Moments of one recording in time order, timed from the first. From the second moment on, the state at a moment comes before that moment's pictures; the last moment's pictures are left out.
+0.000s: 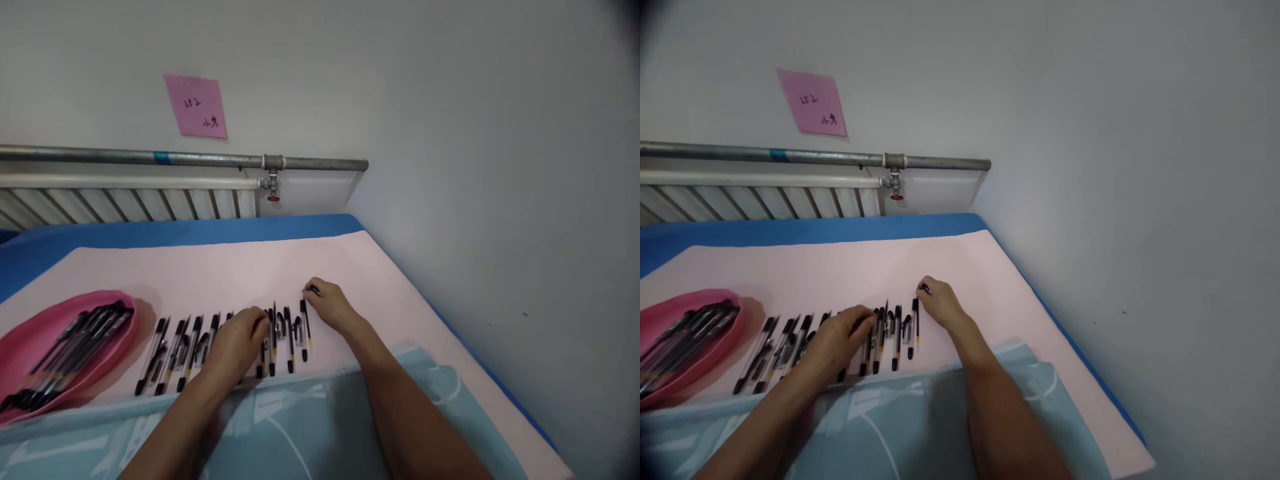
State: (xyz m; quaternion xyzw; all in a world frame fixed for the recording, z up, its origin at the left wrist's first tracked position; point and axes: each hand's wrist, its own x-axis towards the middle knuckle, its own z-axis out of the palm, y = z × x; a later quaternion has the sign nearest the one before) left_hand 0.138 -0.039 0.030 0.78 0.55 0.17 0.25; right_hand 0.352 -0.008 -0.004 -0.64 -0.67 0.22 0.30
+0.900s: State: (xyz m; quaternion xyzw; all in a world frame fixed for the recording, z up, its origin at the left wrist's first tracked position) left_hand 0.135 -0.033 0.024 0.78 0.56 0.14 0.24; right_hand 0.348 -0.013 -0.004 -0.59 -0.70 0.27 0.31
